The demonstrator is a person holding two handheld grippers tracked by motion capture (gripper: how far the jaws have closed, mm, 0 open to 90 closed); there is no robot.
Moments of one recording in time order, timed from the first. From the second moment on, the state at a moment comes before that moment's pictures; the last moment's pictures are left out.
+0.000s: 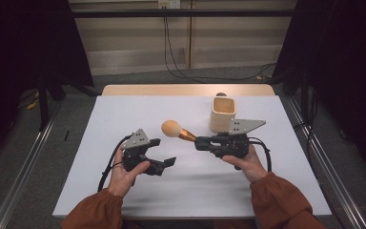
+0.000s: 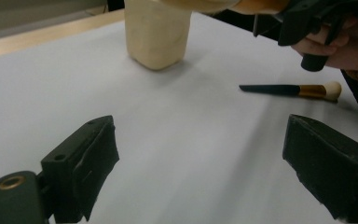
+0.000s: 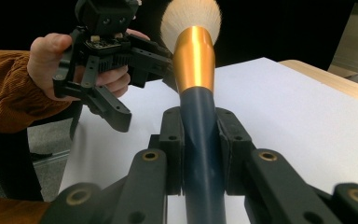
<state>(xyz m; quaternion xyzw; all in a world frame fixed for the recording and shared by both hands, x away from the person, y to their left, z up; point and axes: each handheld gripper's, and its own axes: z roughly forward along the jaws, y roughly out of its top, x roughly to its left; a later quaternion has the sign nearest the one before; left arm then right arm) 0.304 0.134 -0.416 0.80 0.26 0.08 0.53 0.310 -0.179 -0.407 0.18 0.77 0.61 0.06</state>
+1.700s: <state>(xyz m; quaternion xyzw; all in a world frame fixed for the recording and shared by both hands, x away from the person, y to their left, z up) 0.323 0.093 -0.405 0.72 0.24 0.00 0.66 0.313 -0.180 -0.415 0.18 0.77 0.62 0.05</state>
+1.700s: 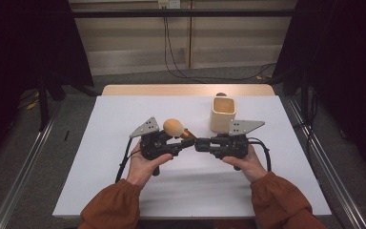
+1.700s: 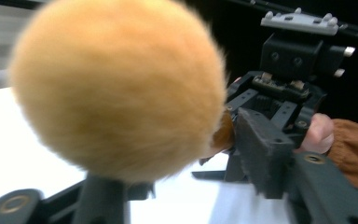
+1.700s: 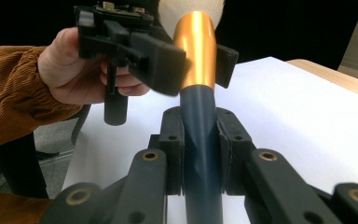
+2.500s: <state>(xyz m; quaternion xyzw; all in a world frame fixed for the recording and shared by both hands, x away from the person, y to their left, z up) 0.326 0.093 -0.399 0.71 0.23 -0.04 0.66 0.315 -0.177 -0.420 0.18 0.78 0.60 0.03</state>
